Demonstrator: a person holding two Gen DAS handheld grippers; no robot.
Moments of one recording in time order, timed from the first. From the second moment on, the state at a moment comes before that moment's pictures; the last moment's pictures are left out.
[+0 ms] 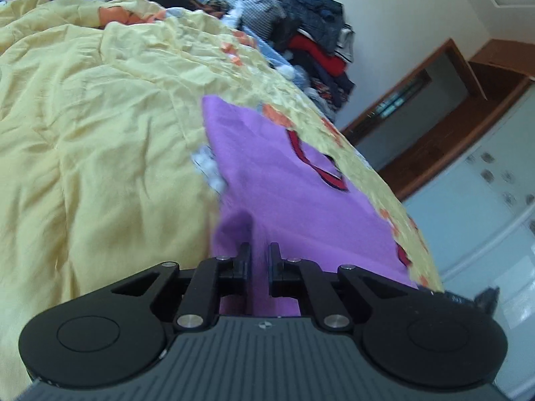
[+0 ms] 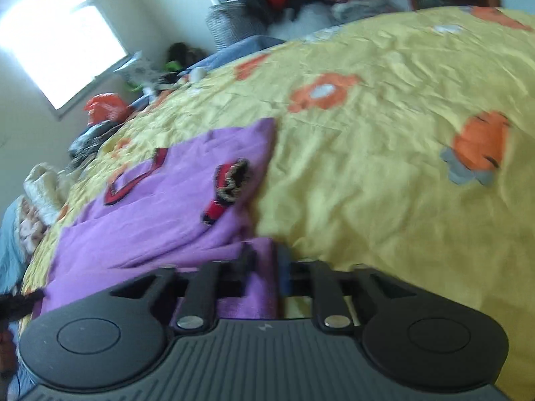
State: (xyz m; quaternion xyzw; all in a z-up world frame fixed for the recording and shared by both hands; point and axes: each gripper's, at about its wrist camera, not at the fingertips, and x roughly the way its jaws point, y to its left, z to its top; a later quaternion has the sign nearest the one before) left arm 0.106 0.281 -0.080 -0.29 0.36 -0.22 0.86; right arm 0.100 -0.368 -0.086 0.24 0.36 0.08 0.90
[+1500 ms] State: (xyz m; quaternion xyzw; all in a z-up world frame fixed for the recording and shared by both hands) left arm 0.015 0.282 -0.150 -0.44 0.39 -0.31 0.75; right arm -0.048 -0.378 -0.095 0.29 0.35 0.11 0.88
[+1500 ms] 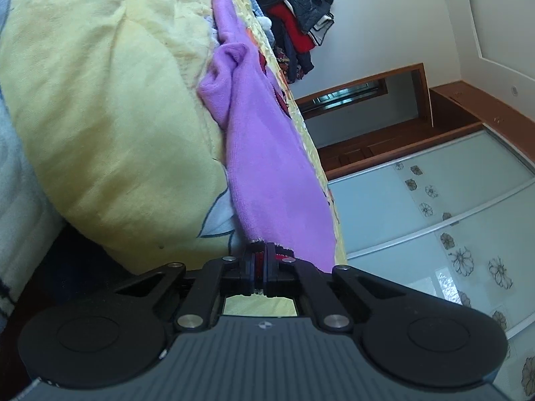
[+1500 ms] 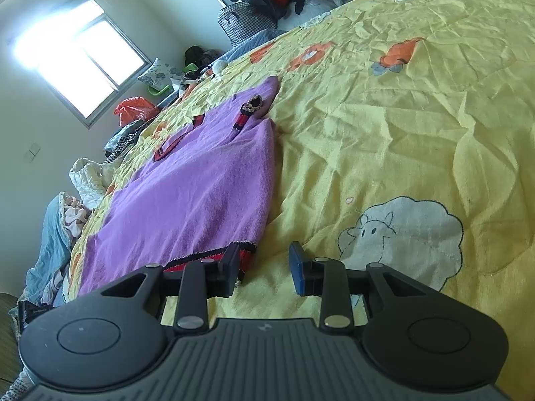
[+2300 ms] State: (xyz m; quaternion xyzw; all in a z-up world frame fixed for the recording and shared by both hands) left arm -0.035 0.287 -0.093 -0.42 0.33 -0.34 0.78; right arm -0.098 -0.363 -0.047 0.32 0.25 0.14 0.90
